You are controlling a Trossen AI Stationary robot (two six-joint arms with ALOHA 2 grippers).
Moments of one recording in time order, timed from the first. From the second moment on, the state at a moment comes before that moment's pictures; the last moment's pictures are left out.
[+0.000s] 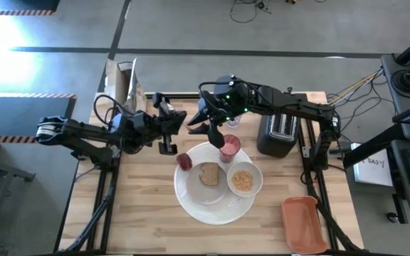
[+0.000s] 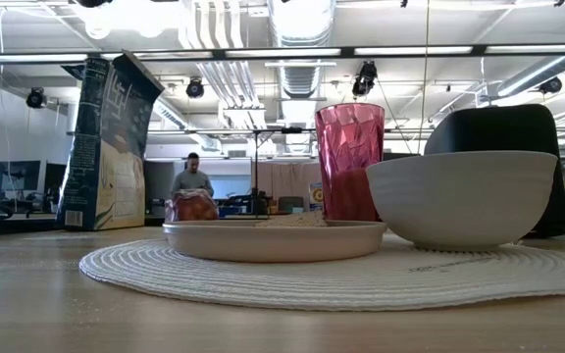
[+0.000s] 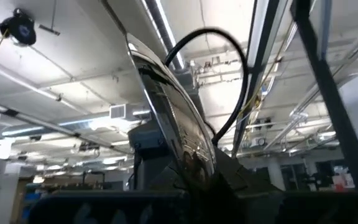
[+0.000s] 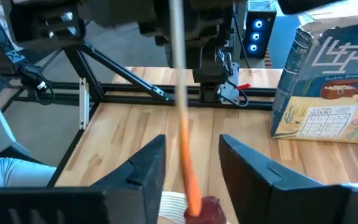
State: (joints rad) left arm -0.03 1.29 0.85 1.18 -0.11 0.20; right arm -0.14 1.82 2.07 -0.70 -0.37 -0.05
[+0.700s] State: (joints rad) left arm -0.03 1.30 0.85 1.15 -0.11 0.16; right arm -0.14 1.82 2.07 -0.71 -0.38 -0.03
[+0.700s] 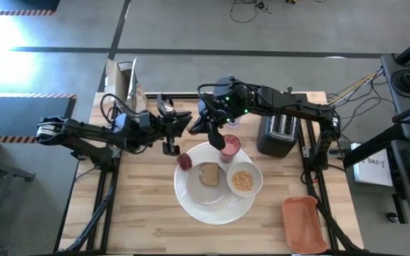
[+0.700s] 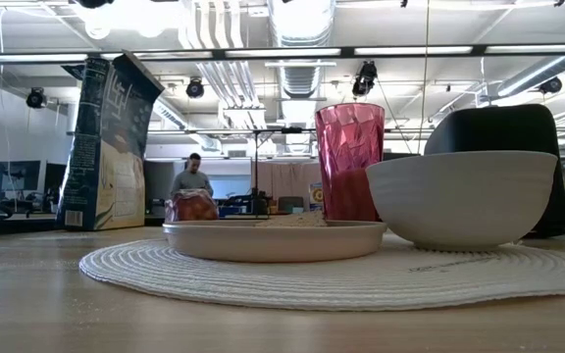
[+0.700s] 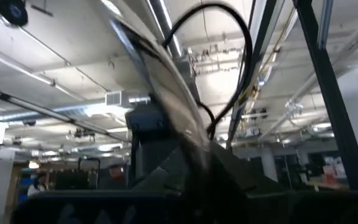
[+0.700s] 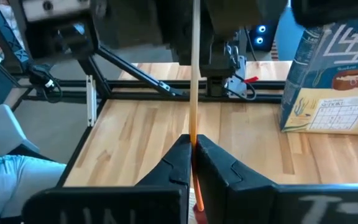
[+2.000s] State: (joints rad) left arm -0.03 0.87 0.85 0.12 -0.51 0.14; right arm -0.14 1.81 2.34 -1.48 0.05 0.34
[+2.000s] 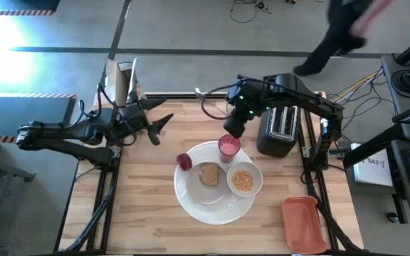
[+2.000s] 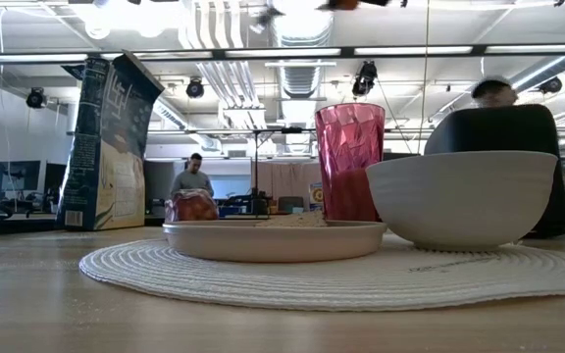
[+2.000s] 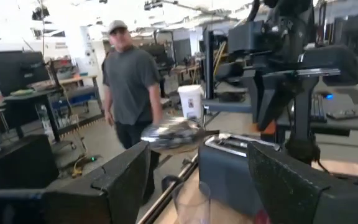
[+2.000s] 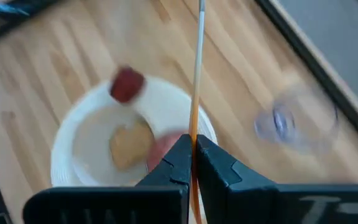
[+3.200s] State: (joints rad) left arm -0.03 0.47 0.85 -0.29 -0.59 0.14; right arm 0.39 1.80 2.16 -1.57 0.01 1.71
